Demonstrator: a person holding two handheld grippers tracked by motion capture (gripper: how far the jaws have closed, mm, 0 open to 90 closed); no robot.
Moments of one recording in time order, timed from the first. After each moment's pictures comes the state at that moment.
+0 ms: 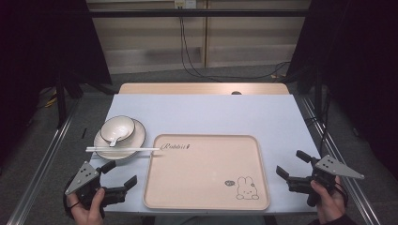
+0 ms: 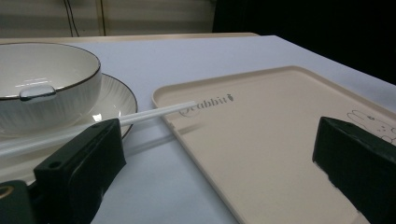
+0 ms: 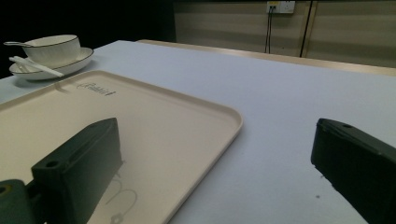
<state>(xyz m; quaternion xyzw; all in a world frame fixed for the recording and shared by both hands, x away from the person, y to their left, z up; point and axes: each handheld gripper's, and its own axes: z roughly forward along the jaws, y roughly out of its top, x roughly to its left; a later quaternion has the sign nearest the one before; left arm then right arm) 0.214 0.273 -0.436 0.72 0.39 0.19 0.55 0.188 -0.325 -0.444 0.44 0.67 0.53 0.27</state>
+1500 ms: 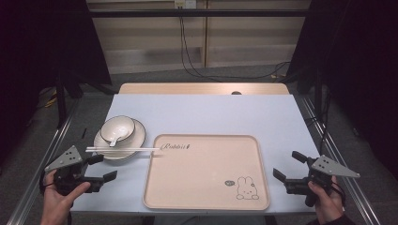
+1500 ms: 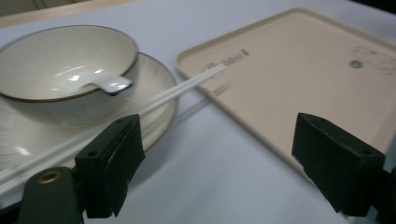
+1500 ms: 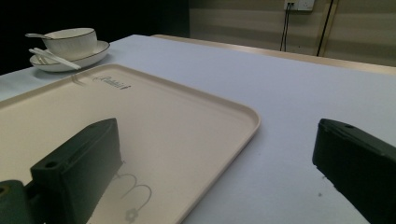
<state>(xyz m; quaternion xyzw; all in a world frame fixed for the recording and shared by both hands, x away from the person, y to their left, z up) 0.256 0.332 -0.411 0.81 0.33 0.14 0.46 0.190 -0.319 -0.444 0.41 0.69 0.53 0.26</state>
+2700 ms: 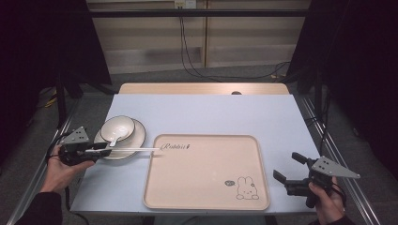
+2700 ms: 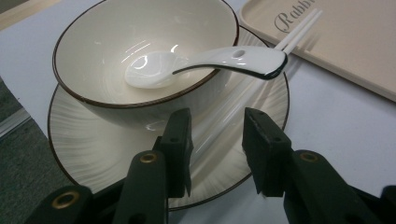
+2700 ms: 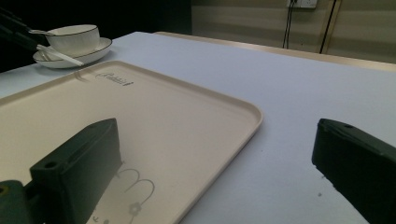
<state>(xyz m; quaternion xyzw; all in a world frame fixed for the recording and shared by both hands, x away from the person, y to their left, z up) 0.341 0.359 -0.435 0.87 0.28 0.15 0.38 0.187 -0.320 -0.445 0.41 0.70 0.53 0.26</state>
